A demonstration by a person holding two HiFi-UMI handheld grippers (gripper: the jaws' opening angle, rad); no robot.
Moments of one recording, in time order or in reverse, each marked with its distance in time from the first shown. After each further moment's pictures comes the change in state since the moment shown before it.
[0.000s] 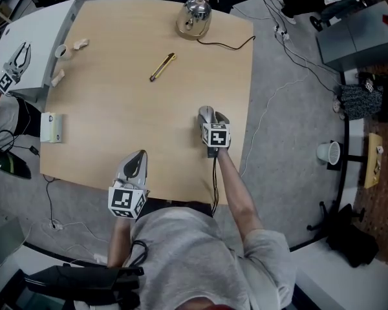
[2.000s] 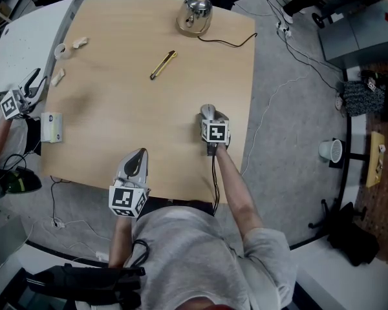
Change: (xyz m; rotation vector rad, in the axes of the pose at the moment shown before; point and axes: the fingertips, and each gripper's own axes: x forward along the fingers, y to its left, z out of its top) left arm 0.006 0.004 0.000 -0.003 0.004 0.008; right arm 0.014 0.000 -0.012 0.032 0.091 -0.018
